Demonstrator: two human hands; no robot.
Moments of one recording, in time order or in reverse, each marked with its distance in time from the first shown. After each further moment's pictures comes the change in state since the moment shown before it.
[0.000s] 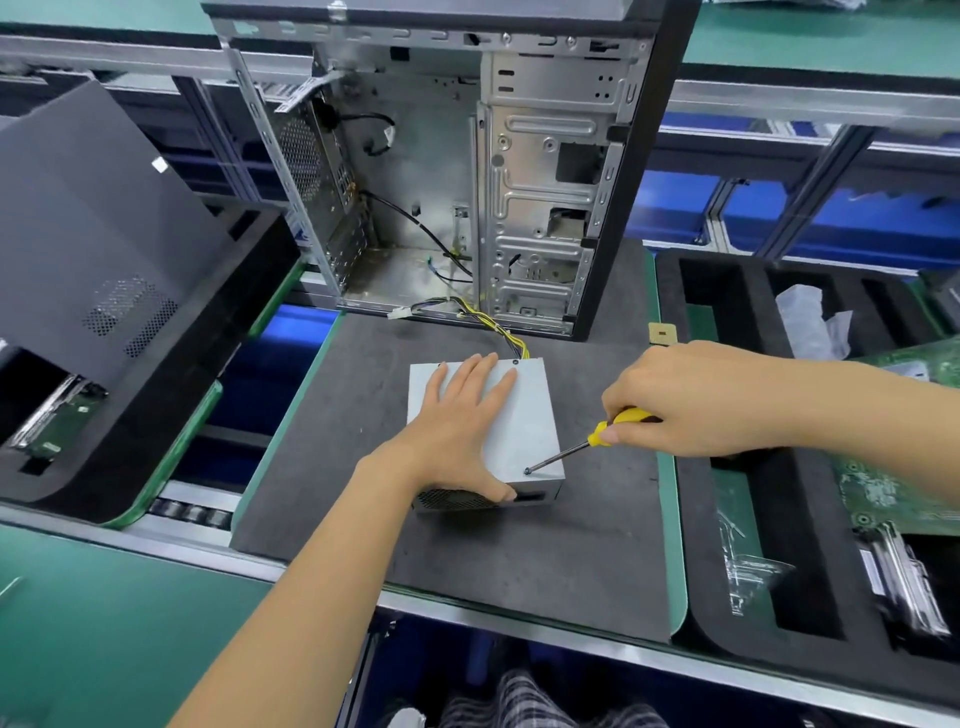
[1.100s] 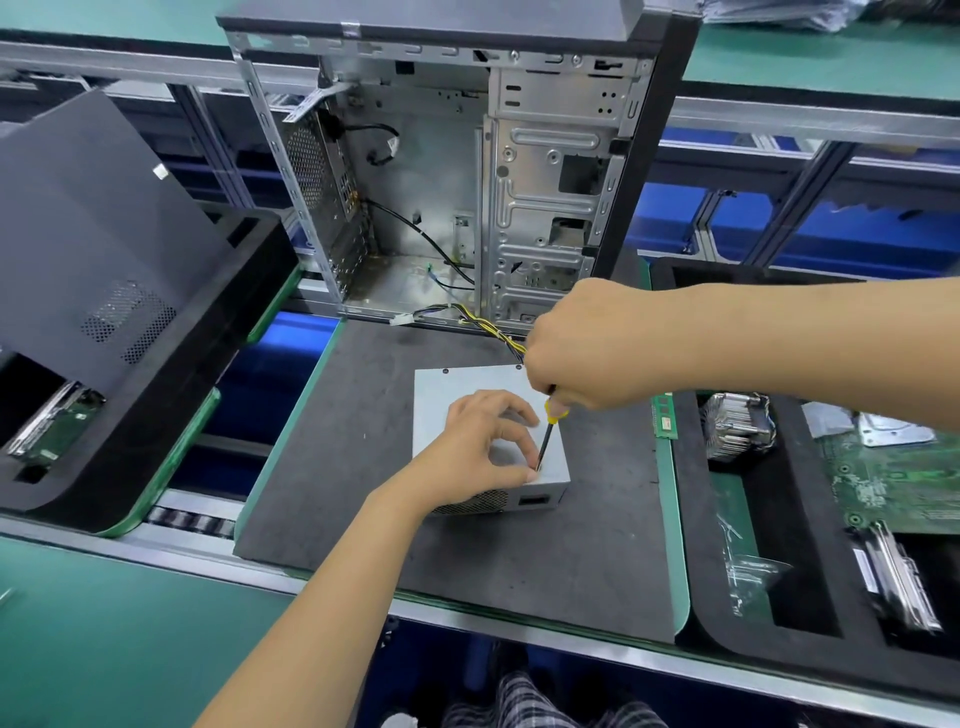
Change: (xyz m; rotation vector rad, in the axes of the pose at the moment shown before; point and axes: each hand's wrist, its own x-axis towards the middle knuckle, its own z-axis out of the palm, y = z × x) left_hand -0.011 0.007 0.005 -0.652 0.178 0.155; right_hand 0.052 -0.036 -0.055 -0.537 0.053 -0.229
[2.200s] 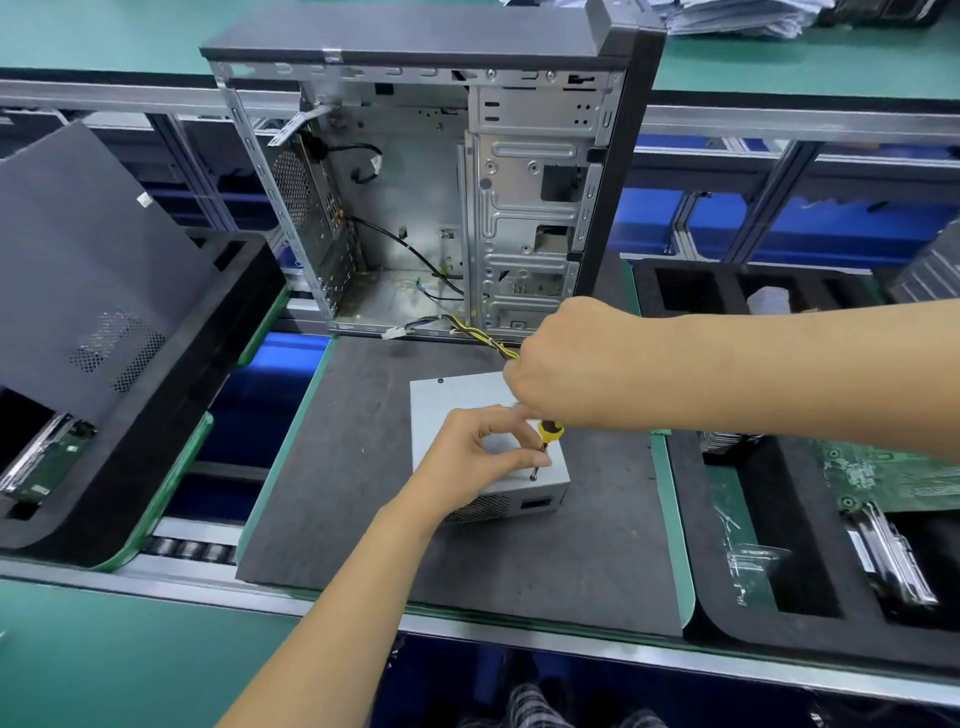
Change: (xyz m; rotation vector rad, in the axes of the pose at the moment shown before) left_hand -0.005 0.015 0.002 -0.421 0.151 -0.036; right_hand -0.008 -0.027 -0.017 -0.003 -0.085 0.140
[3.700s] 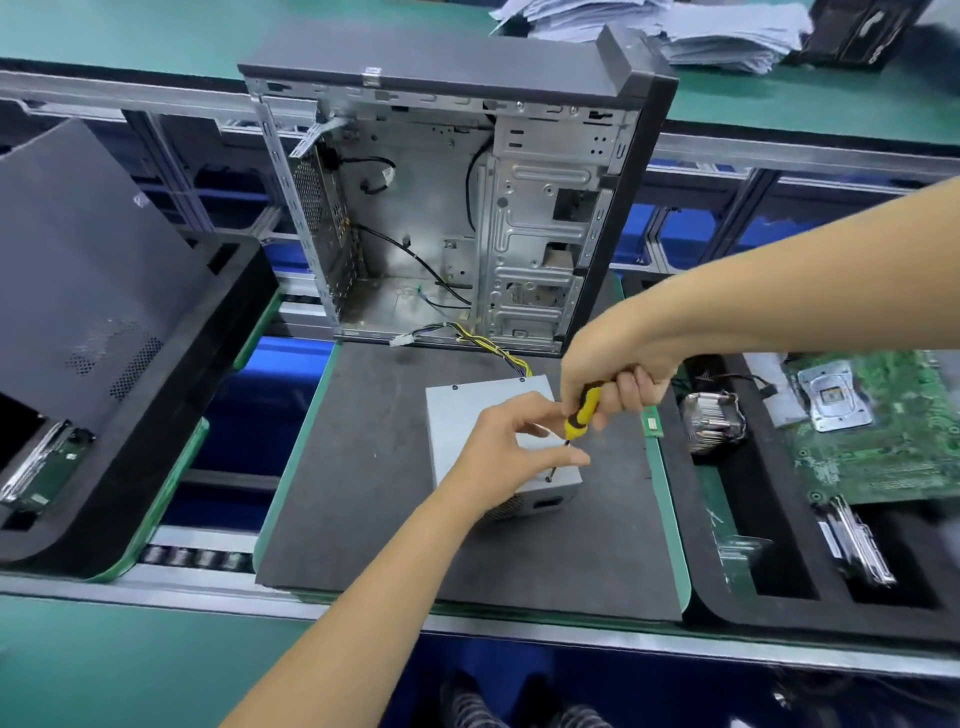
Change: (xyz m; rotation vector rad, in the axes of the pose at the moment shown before) left_hand 0.002 0.027 0.000 -0.142 -0.003 0.113; right_hand 0.022 0.023 -0.015 1.258 -0.918 0.581
